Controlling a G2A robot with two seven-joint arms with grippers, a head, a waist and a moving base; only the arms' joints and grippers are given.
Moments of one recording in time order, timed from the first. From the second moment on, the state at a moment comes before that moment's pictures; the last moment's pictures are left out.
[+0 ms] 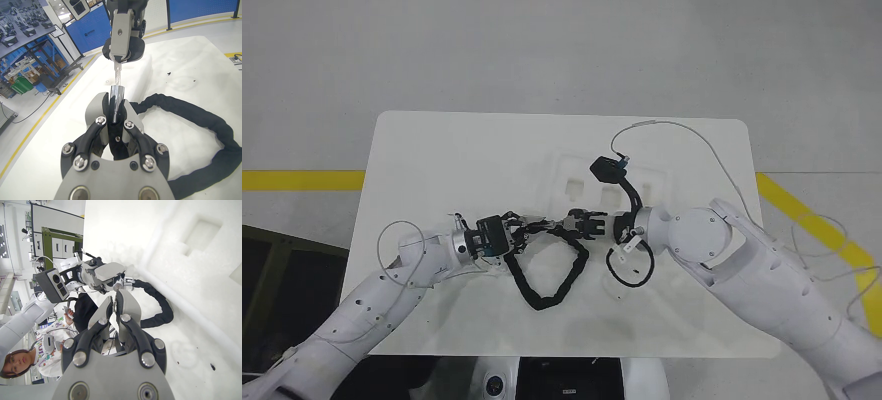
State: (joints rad) left arm 1.02 -0.87 -0.82 -1.39 1.62 -0.47 0.74; right arm -0.76 -0.94 0.71 -1.82 0.09 0.30 0.74
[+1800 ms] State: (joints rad) left arm 1.05 -0.91 -0.89 -1.36 1.67 -0.50 0.83; right arm -0.78 -1.02 0.76 -1.73 0.08 0.27 0.81
